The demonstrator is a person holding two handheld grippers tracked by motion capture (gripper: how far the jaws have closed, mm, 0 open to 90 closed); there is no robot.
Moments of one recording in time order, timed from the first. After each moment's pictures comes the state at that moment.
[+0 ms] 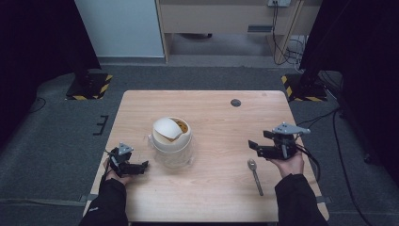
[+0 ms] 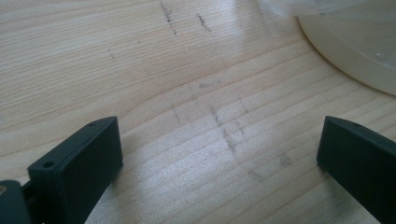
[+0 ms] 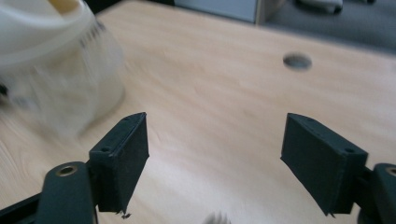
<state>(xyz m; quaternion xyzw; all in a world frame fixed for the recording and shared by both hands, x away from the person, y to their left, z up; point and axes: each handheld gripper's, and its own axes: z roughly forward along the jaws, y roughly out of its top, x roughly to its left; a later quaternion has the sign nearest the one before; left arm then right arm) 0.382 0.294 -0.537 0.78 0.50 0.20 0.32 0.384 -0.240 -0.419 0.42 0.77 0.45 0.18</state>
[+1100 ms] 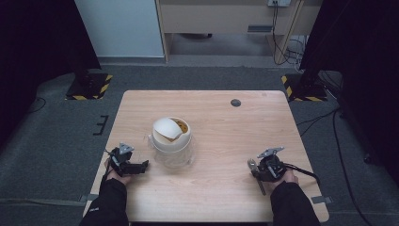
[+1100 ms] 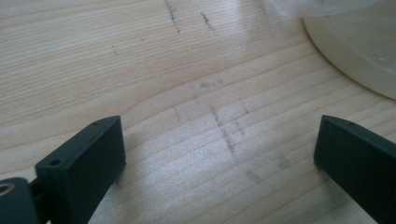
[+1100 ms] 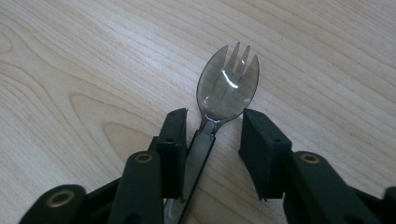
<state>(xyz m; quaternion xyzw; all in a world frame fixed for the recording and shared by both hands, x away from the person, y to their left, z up) 0.381 0.290 -0.534 0.77 0.52 0.20 0.31 0.371 -0.233 -0.508 0.43 0.86 0.24 0.10</state>
